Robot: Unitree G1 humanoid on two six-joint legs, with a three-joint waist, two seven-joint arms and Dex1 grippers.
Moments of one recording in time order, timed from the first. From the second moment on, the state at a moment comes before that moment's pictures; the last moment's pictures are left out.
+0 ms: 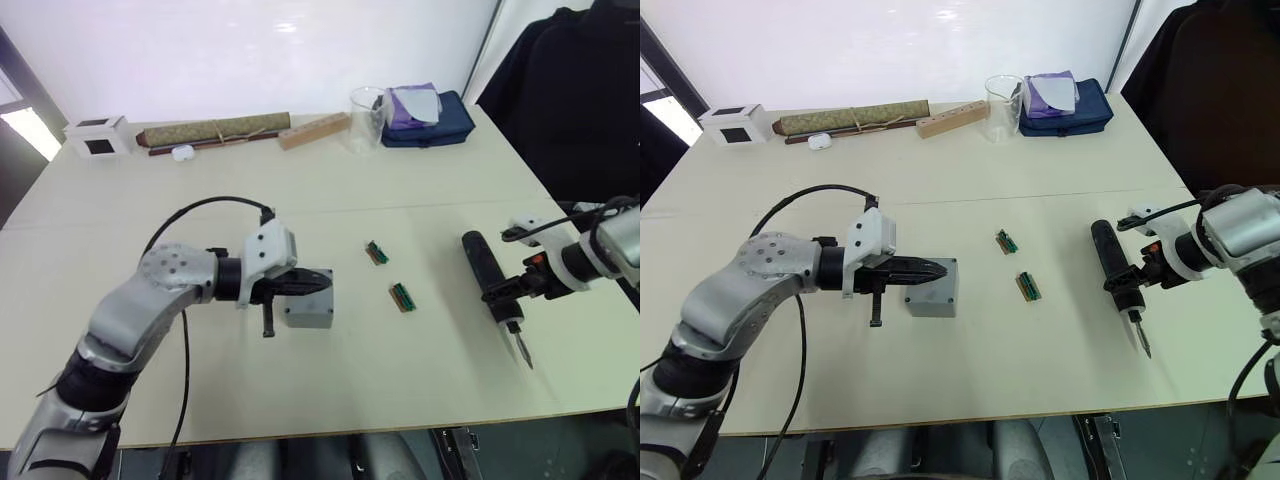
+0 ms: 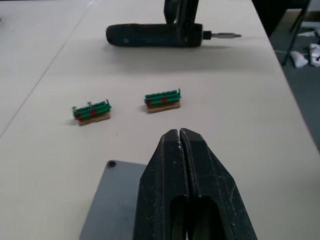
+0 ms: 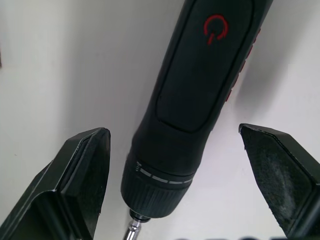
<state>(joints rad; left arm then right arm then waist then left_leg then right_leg) -0.46 0.70 -0.16 -0.52 -0.47 0.69 -0.96 -0.91 -1.17 0.56 0.32 0.35 1.32 1.12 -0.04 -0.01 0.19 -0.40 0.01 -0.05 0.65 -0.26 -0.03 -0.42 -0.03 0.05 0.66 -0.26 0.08</state>
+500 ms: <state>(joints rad) -0.39 0.72 -0.10 -0.65 -0.55 0.79 -0.85 -0.94 -1.10 0.61 0.47 0.21 1.22 1.26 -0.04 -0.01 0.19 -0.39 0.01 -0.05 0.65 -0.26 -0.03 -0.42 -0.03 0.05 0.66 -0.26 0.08</state>
